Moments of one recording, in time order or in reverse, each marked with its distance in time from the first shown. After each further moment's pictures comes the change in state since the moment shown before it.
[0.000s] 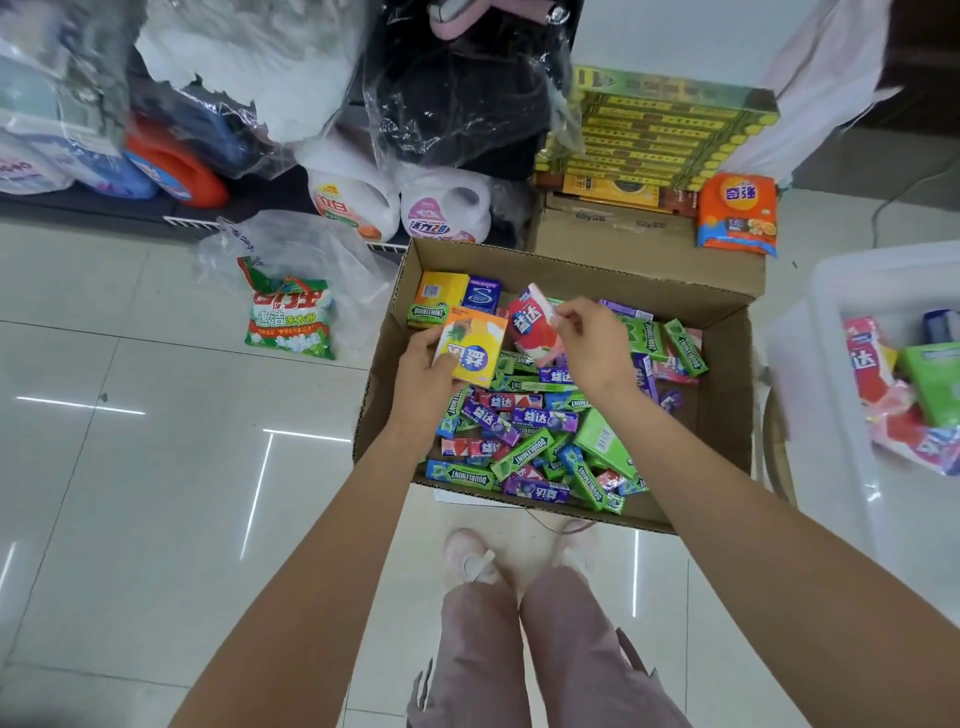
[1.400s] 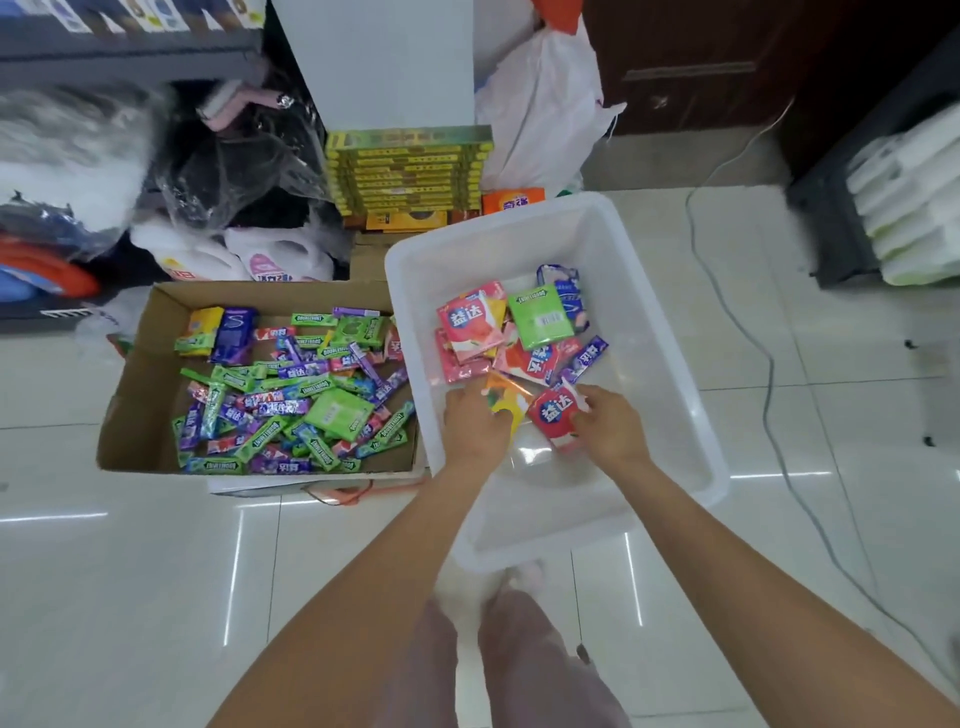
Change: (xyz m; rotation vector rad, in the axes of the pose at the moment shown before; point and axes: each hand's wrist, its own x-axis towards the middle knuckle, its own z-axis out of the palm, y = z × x) left_hand -0.199 -0.021 0.349 0.695 -0.136 0.181; right_hand -0.145 0.268 -0.271 0.061 0.051 0.310
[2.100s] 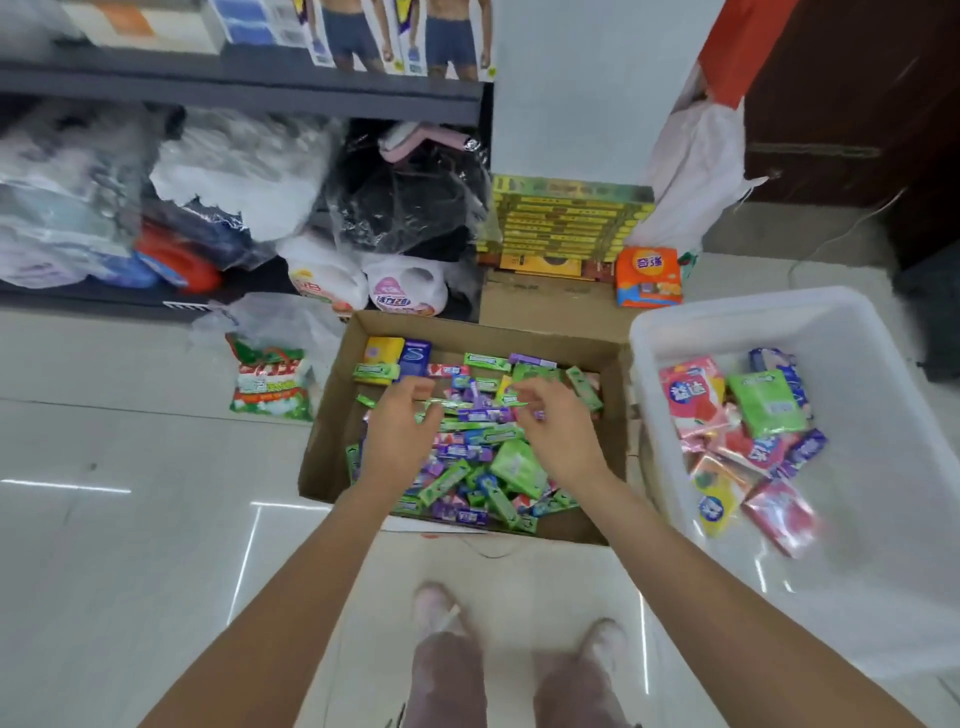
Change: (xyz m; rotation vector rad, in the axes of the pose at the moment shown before) left_hand 0.070 -0.164 -0.276 -0.027 0.244 0.116; right_hand -0.038 -0.250 0.182 -0.023 -0.134 -0.438
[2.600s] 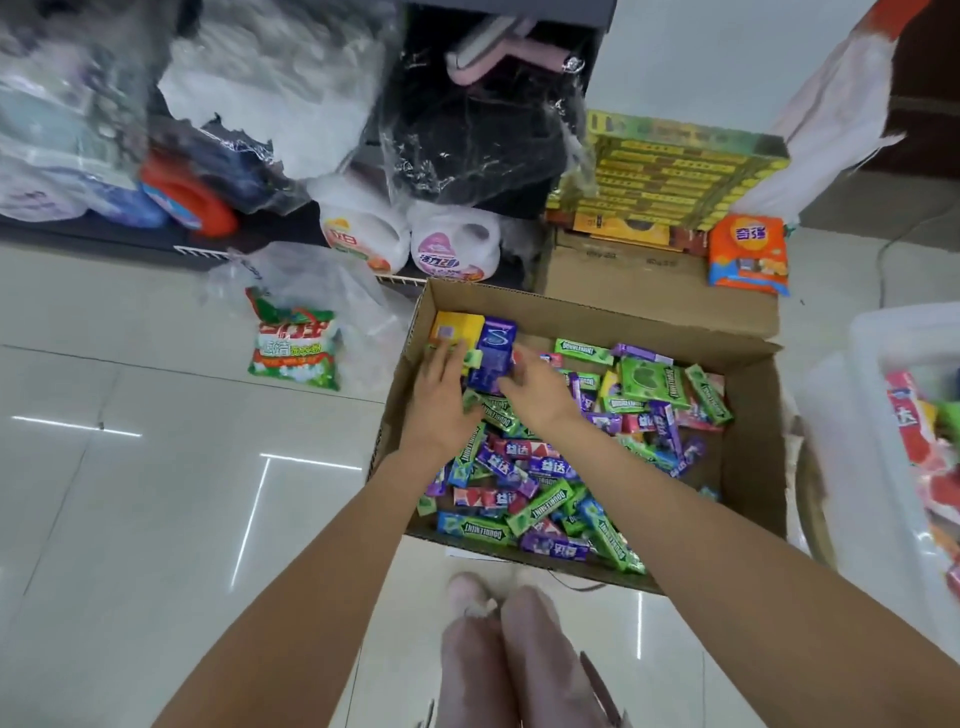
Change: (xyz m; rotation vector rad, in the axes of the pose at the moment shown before) left_hand 0.102 -0.124 0.013 0.254 -0.192 0.045; right_hand 0.127 -0.013 0.157 0.007 -0.203 0.174
